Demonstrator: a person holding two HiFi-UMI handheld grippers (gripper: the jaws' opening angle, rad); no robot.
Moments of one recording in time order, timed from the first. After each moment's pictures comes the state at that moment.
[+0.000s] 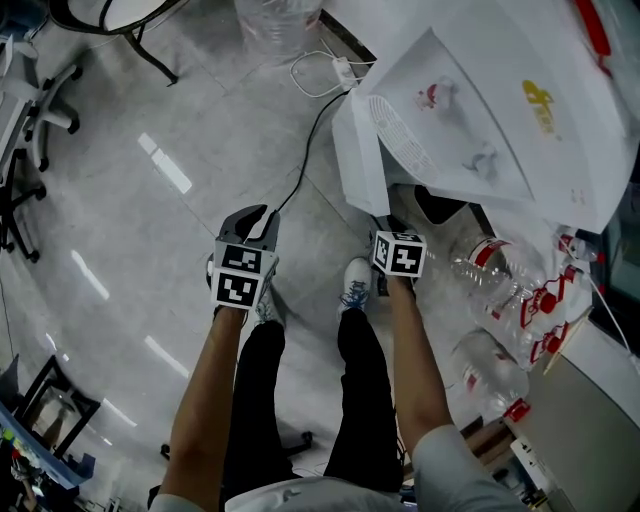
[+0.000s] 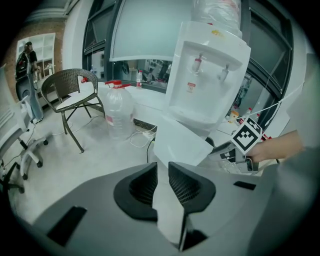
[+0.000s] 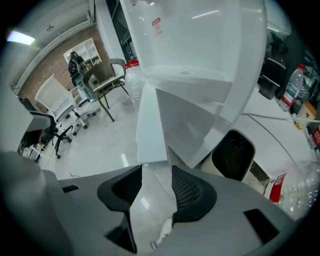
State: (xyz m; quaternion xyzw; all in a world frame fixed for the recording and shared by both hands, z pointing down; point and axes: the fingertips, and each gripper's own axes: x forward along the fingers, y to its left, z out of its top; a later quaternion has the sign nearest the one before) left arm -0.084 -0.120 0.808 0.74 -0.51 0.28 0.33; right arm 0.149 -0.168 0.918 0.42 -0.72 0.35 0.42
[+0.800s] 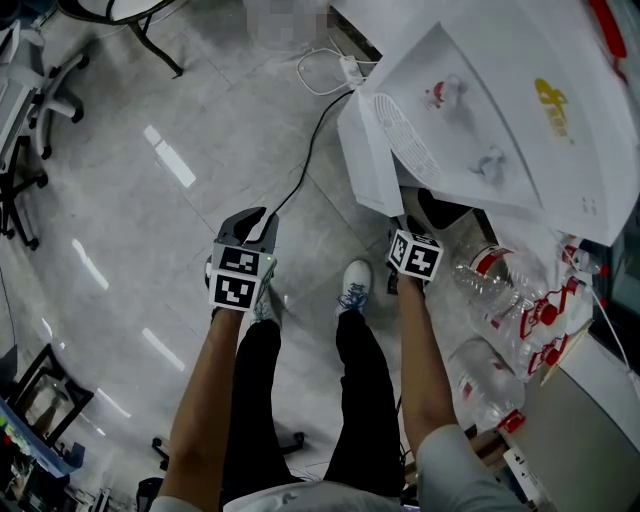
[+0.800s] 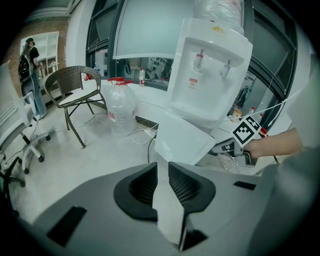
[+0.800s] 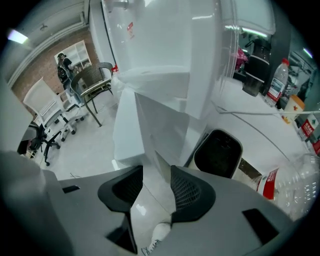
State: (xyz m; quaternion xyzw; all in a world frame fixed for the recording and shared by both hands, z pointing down) left arm -0.079 -0.109 0.824 0.73 -0.53 0.28 0.34; right arm 0.201 -0.190 0.931 0.47 -0.70 0.34 0.40
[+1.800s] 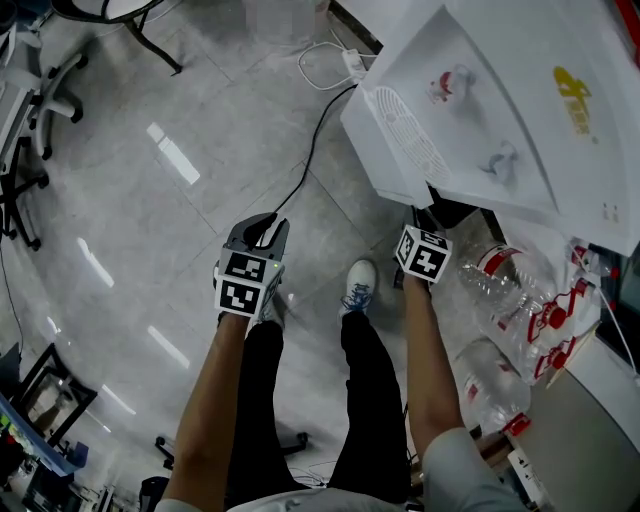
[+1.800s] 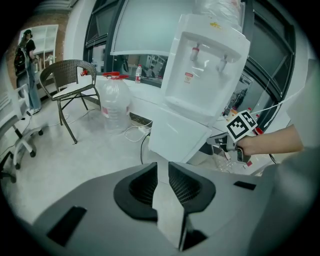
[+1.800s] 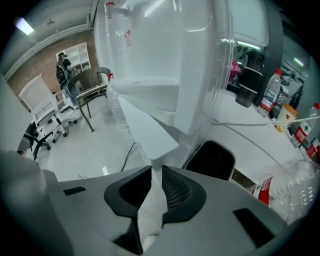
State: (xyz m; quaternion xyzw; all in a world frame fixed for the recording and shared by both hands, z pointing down) left arm -0.054 -0.104 0.848 0.74 -0.51 0.27 0.35; right arm 0.216 -0.217 0.926 0.52 -0.70 0.29 0.39
